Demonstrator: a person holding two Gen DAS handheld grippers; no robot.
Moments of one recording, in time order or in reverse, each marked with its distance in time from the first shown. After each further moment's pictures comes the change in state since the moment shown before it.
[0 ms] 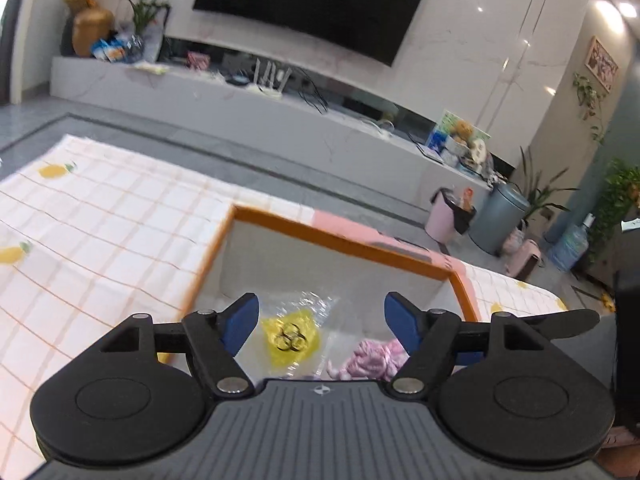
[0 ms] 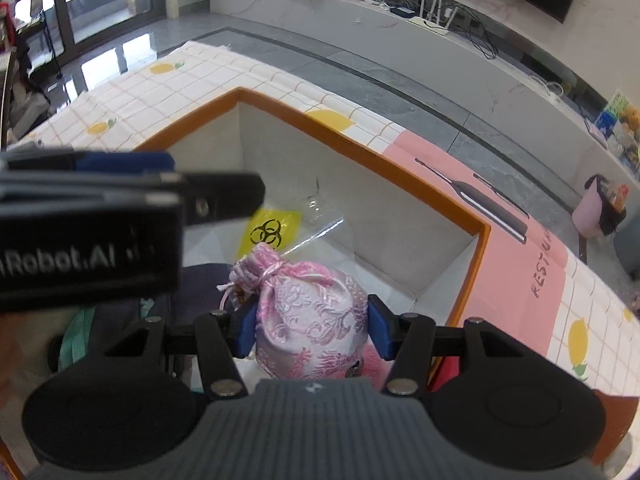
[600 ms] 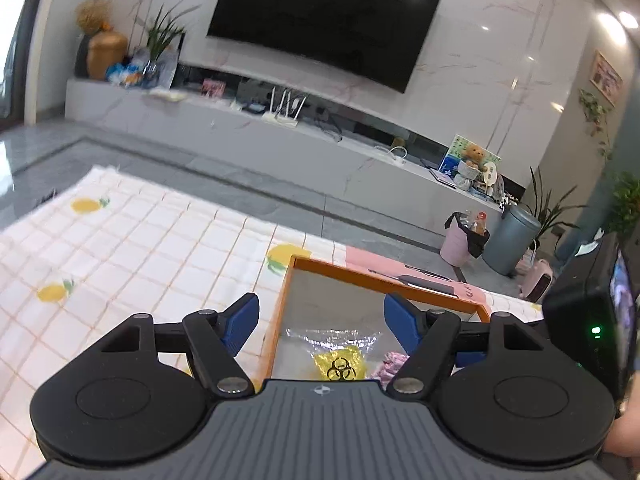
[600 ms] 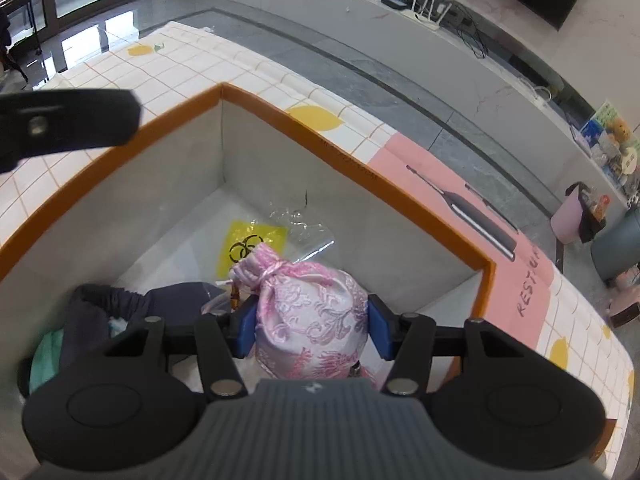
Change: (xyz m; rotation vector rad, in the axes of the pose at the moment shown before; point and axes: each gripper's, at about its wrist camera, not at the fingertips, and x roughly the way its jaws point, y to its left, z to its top) left arm -0.010 0.031 0.020 -0.019 -0.045 0.015; right arm 0.028 0.009 0.027 -0.015 0.055 -0.091
